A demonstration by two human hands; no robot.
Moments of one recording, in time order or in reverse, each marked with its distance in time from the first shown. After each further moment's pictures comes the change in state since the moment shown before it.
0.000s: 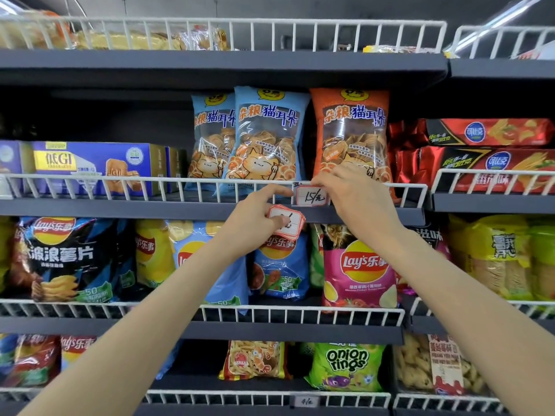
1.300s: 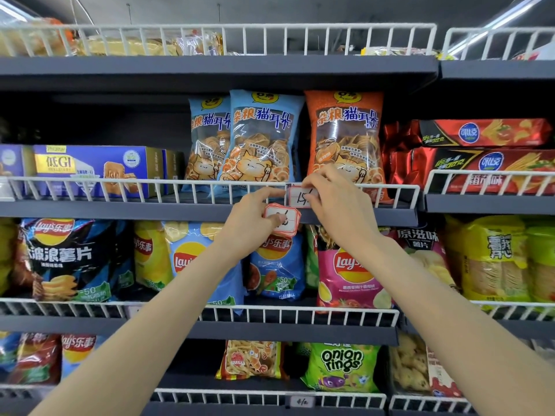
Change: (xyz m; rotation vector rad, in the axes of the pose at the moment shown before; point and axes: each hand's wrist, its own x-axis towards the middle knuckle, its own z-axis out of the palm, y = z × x) left_hand 0.002 0.005 0.014 -0.026 0.109 -0.060; right_hand -0.002 -0.014 0.001 0.125 0.017 0.139
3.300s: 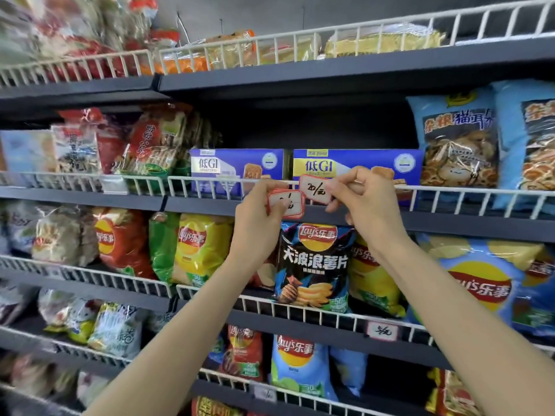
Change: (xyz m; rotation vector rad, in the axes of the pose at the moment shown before) left_hand -0.066 -0.208 -0.315 0.060 0.445 0.039; right_hand 0.109 -0.355 0.126 1.138 0.006 0.415
